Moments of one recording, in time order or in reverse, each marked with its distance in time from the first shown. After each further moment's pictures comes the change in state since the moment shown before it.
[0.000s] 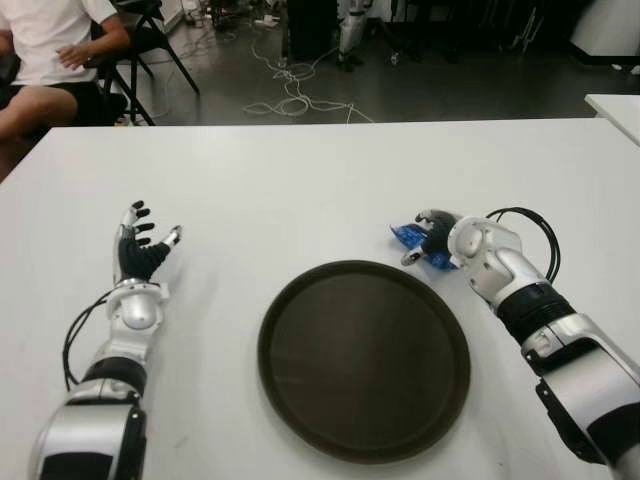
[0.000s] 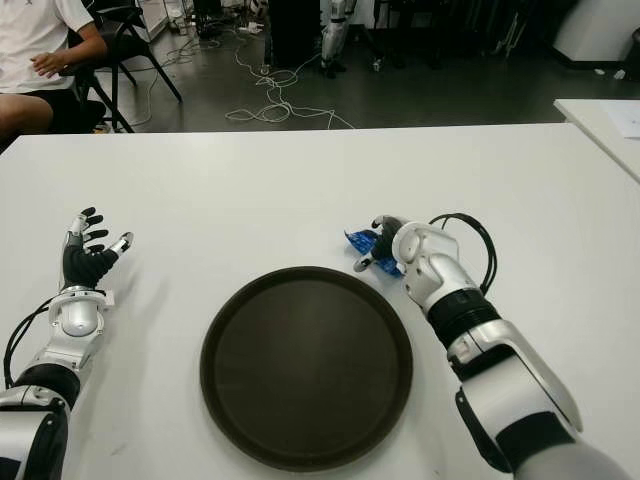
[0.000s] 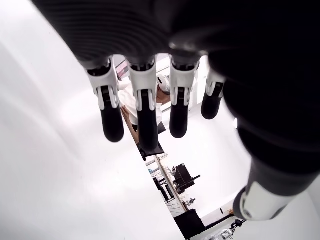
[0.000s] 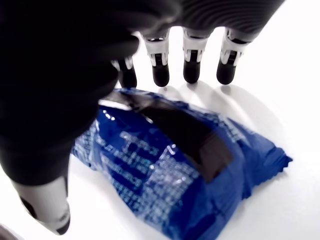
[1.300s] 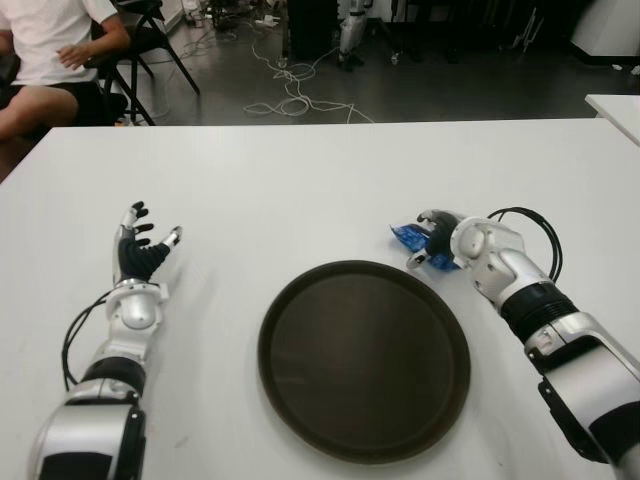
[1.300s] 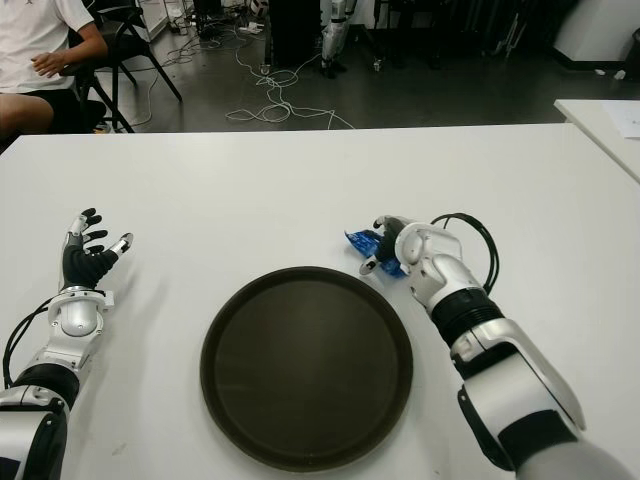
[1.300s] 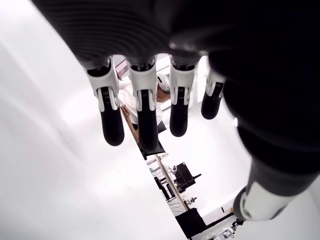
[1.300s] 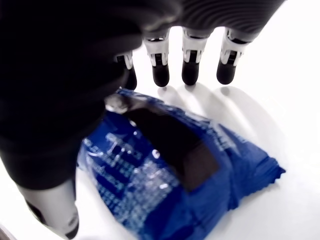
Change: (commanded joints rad) left arm -0.004 0.001 0.004 0.006 -0.008 -0.004 -0.015; right arm 0.000 -0.028 -0.008 0.045 -0.019 -0.073 -0.012
